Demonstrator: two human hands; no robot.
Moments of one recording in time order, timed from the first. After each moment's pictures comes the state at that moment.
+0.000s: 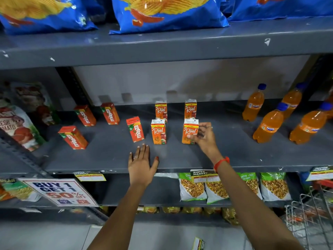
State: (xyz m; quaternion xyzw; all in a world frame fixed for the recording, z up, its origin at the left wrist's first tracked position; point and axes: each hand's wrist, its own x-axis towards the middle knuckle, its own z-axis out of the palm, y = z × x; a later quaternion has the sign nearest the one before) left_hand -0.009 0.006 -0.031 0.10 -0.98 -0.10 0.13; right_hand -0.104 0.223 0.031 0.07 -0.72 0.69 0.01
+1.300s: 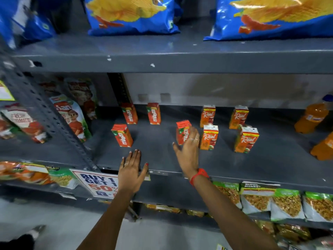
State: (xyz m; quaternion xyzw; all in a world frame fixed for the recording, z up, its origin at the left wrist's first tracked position) left_hand 0.050 -0.179 -0.018 0.13 -0.98 -0.12 0.13; right_hand -0.045 -0.004 0.031 0.09 -0.84 0.51 0.16
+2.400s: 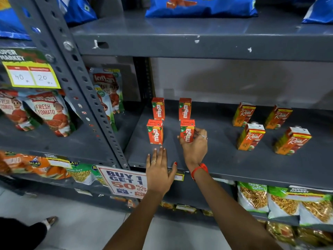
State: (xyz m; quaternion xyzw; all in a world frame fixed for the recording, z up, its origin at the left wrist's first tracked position) left_hand 0.048 -0.215 -0.041 0.12 -0.97 -0.11 0.16; right_hand -0.044 -0.121 0.008 -0.01 -0.80 0.56 0.19
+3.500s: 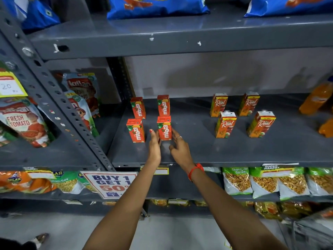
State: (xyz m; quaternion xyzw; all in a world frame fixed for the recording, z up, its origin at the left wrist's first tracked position) left_hand -0.009 -0.176 0.021 0.15 -0.62 -0.76 0.09; right_hand -0.021 -0.083 0.005 0.14 -0.78 0.61 -0.04
